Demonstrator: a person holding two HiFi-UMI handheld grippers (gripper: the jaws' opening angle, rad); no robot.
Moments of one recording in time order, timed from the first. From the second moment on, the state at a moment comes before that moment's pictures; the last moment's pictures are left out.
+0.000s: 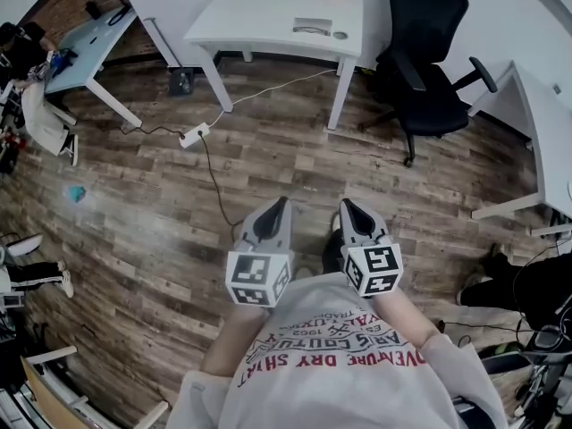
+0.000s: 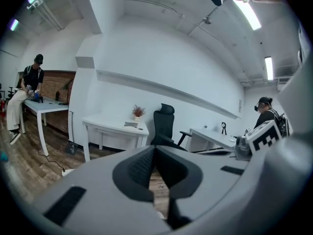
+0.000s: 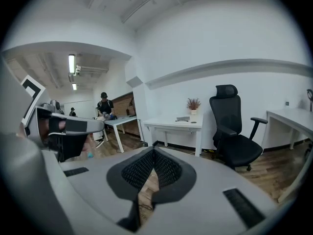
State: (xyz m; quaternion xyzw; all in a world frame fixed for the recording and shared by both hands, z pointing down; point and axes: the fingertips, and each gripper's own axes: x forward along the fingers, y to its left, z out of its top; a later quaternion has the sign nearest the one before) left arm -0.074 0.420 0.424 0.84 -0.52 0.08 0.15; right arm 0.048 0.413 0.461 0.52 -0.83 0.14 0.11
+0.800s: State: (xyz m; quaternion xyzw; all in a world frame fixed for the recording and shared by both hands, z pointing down) left arm -0.015 0.201 0.425 0.81 -0.56 0.07 0.17; right arm 0.103 0.175 0.439 0.48 -0.87 0.10 0.12
